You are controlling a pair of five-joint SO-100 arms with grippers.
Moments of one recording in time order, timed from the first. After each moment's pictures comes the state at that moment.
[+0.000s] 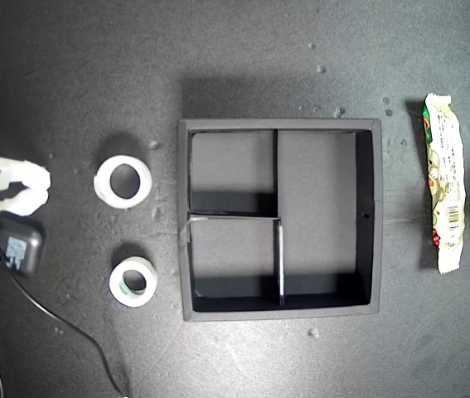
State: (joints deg) arm 0 -2.3 191.1 176.4 77.9 -75.1; arm 1 3.3 192.0 178.3 76.7 82.5
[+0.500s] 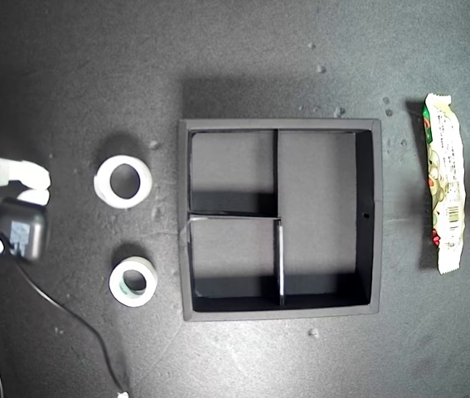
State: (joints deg) arm 0 0.5 191.1 176.4 73.0 -82.4; arm 1 6.1 191.8 178.3 71.3 84.1
